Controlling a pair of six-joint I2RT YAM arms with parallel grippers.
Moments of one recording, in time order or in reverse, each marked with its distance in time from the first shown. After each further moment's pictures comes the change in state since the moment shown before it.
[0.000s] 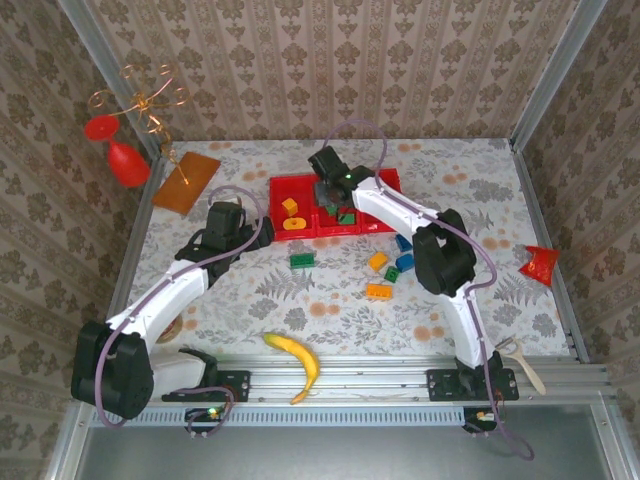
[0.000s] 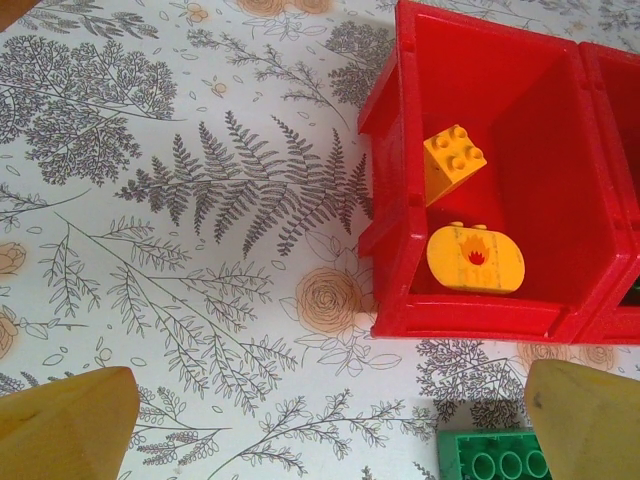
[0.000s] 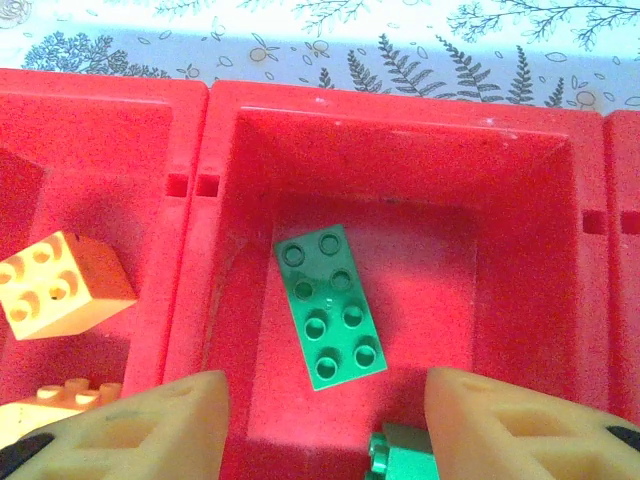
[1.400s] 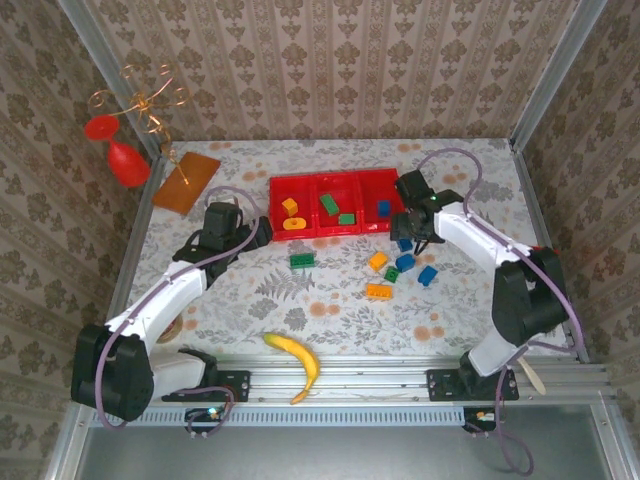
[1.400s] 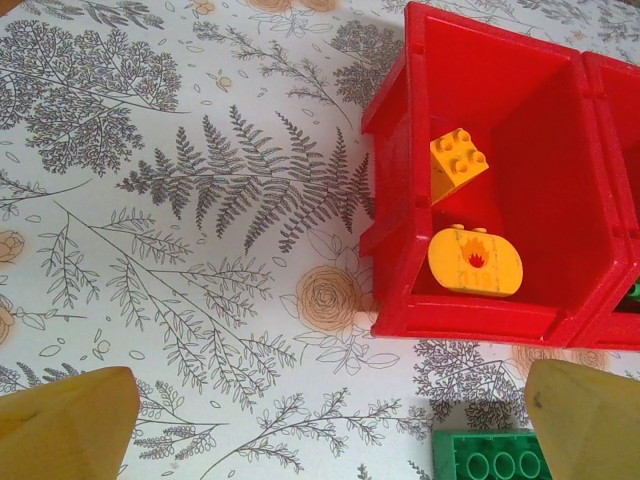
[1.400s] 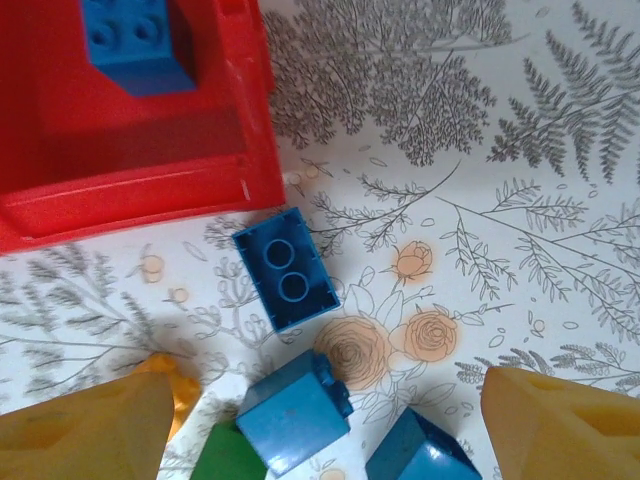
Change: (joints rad) left arm 0.020 -0.008 -0.008 0.001 0.025 -0.026; right arm -0.264 -0.522 -0.690 -0.137 -0.034 0.020
